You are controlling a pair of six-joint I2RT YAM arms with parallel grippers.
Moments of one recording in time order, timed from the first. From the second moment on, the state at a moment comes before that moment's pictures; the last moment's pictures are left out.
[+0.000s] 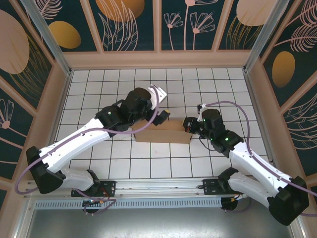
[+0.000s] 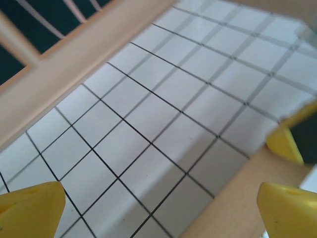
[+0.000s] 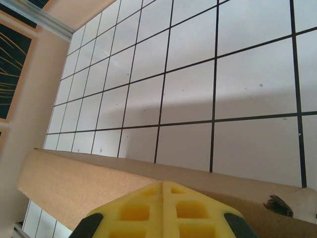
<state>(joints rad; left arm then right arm) -0.91 1.34 1.33 -0.53 -0.24 0.00 0.61 0.91 0.63 -0.26 -0.11 0.76</state>
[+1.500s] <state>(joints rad) -0.89 1.15 0.59 0.18 -0.17 -1.07 0.67 0.88 0.80 -0.54 -0.02 0.75</state>
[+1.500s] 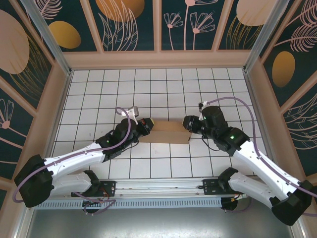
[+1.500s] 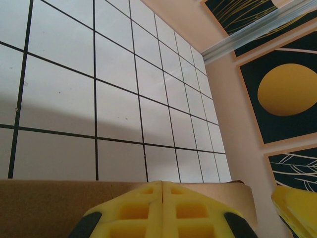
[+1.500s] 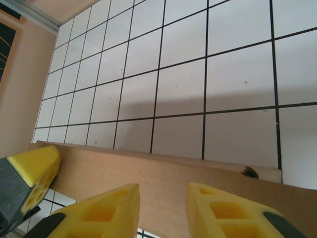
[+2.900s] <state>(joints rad) -0.87 1.13 0.51 0.32 -0.19 -1.11 0.42 0.79 0.38 0.01 -0.51 1.06</state>
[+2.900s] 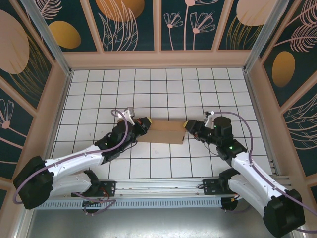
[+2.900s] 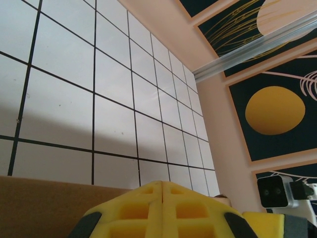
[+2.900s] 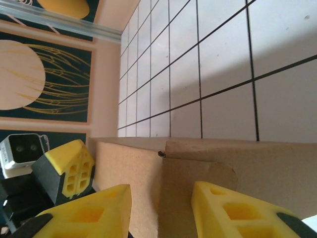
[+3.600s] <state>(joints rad) -0.88 1.12 0.50 0.33 -0.17 -1.15 0.76 1.00 0.83 -0.39 -0.15 0.76</state>
